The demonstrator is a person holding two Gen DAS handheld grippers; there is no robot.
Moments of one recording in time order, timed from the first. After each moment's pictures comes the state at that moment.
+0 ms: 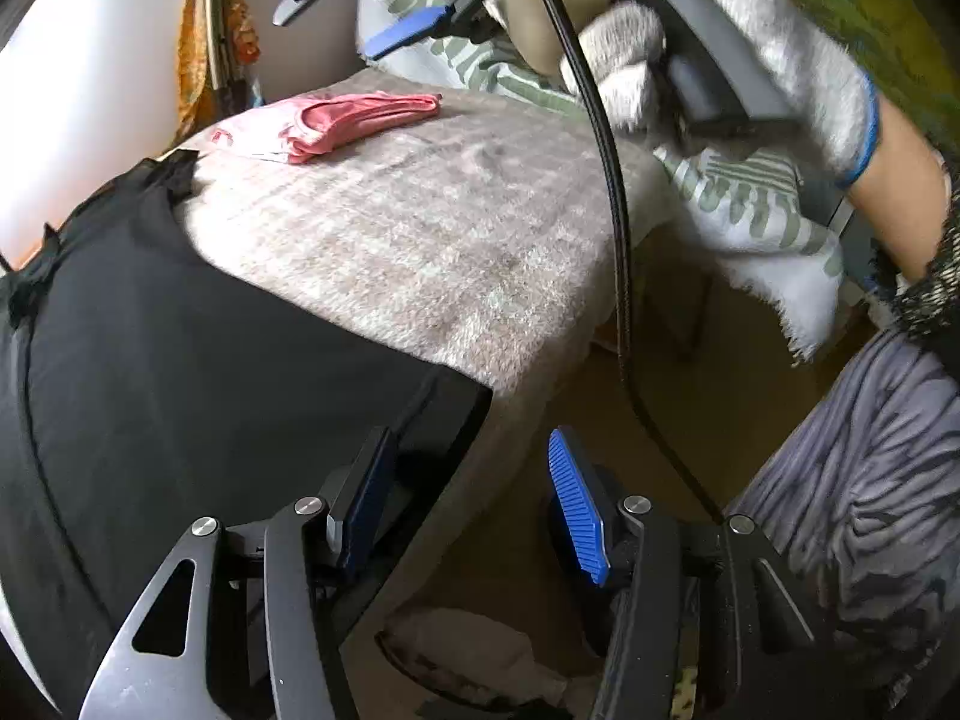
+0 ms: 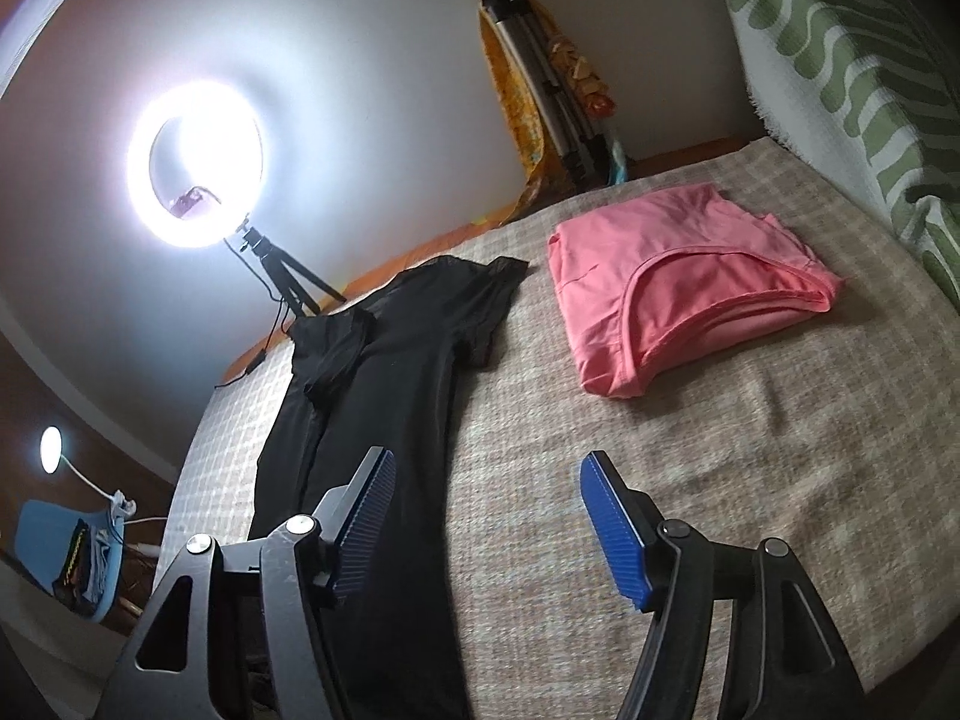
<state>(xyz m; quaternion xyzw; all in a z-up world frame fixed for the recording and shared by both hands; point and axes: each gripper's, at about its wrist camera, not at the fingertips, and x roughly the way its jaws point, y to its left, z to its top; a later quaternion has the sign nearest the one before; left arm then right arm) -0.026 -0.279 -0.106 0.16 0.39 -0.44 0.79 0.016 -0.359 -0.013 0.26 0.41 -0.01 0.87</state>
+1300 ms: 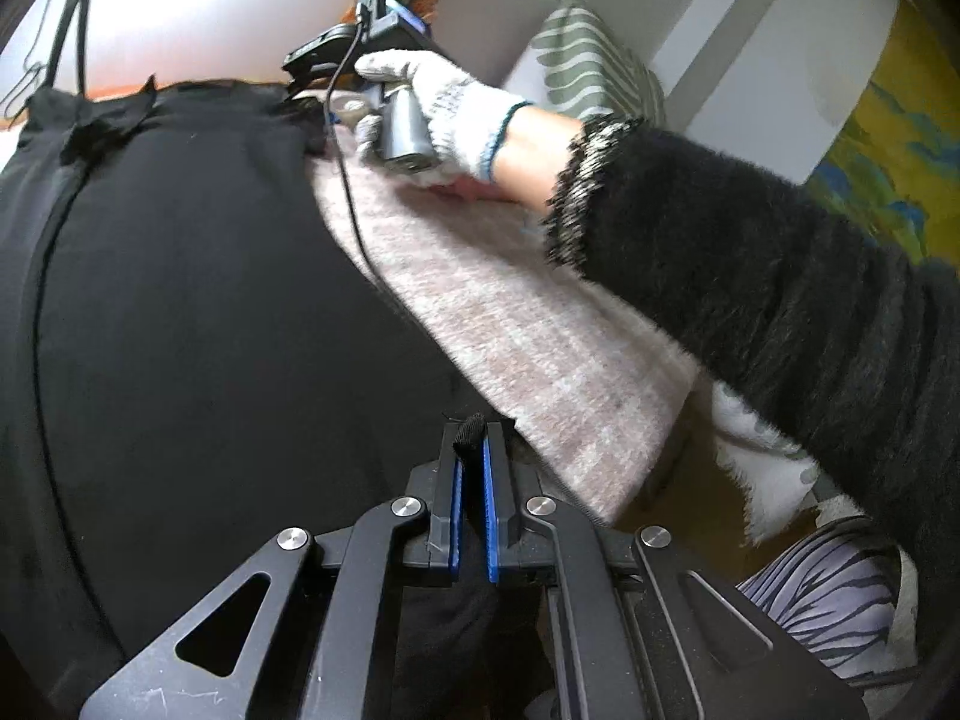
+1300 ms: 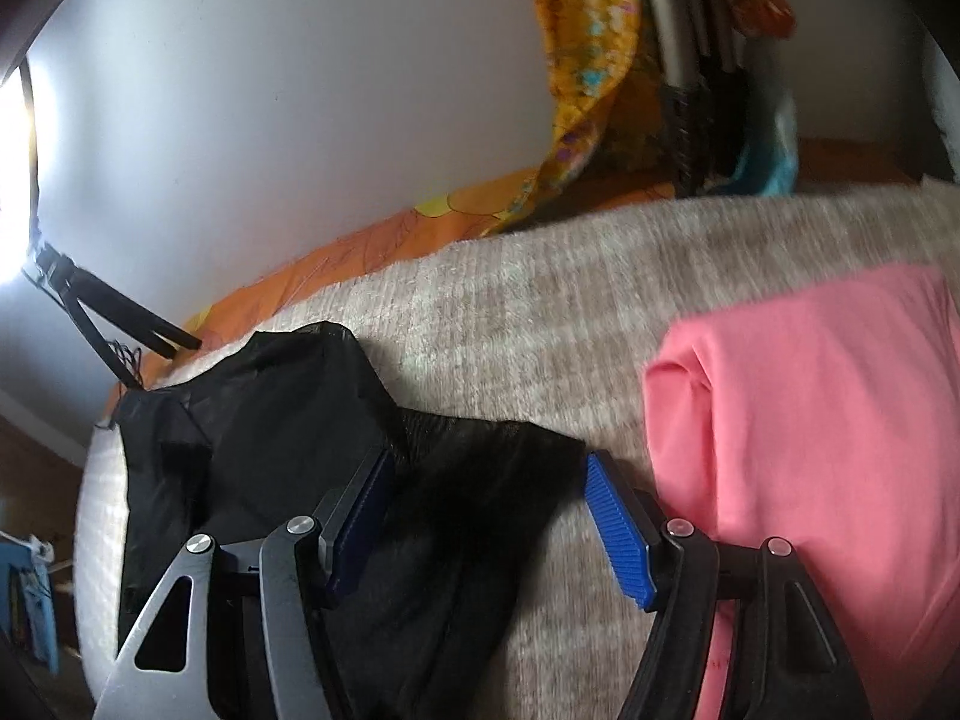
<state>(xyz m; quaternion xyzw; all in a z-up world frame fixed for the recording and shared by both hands) 0.046 -0.215 -0.108 -0.08 0.42 -0.39 0.81 0.324 -0.359 -0.137 0.17 0.50 -0.04 0.85</state>
